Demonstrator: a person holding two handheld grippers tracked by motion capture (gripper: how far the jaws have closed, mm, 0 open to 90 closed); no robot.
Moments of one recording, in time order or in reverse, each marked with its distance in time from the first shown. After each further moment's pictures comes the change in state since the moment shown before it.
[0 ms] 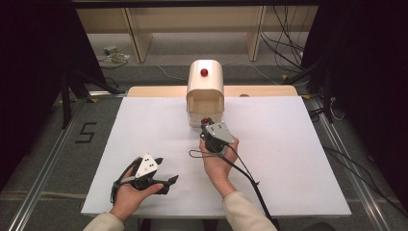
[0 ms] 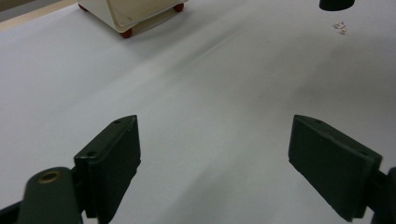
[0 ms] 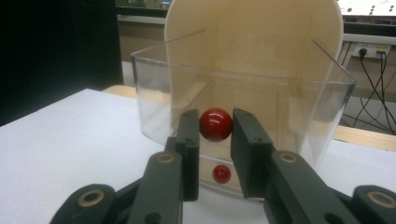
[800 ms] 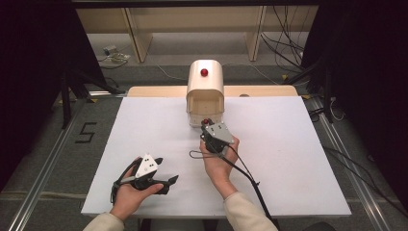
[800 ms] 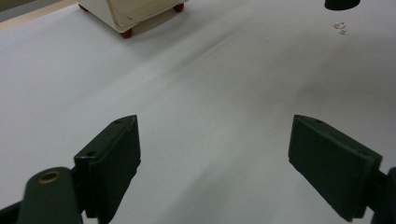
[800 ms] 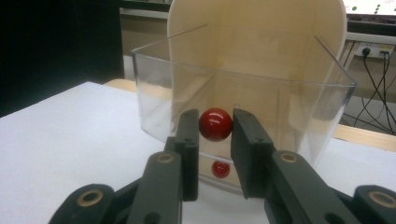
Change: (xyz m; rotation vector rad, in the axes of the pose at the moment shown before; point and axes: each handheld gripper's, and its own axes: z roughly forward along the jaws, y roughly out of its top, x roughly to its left) left arm 0.000 0.000 0.000 0.001 0.000 0.001; right arm -0.002 0.000 -0.002 0.016 0.009 -0.025
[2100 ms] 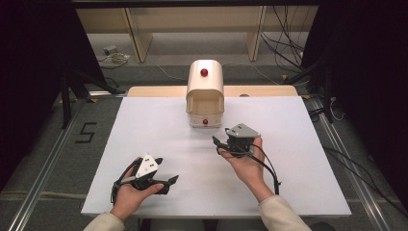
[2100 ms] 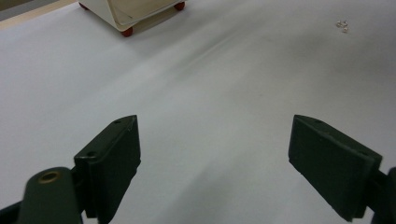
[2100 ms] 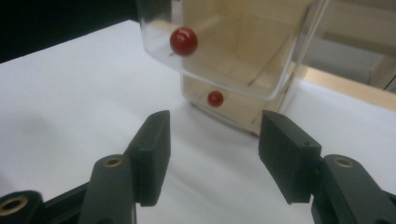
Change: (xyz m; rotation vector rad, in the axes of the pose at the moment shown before) left arm 0.000 0.000 0.001 0.007 -0.001 0.002; right arm -0.065 -0.005 -0.032 0.239 0.258 -0.056
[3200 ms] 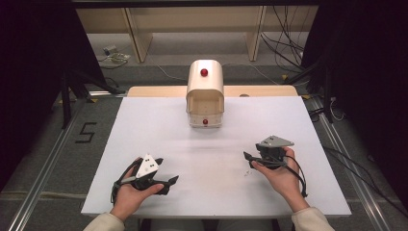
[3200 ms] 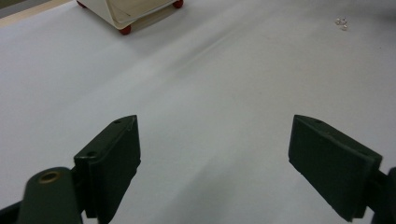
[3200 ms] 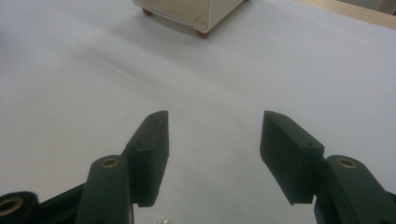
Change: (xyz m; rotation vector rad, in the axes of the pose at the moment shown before) left arm 0.000 -0.001 0.001 0.000 -0.001 -0.005; right arm -0.060 -0.053 -0.050 0.179 -0.029 0.019
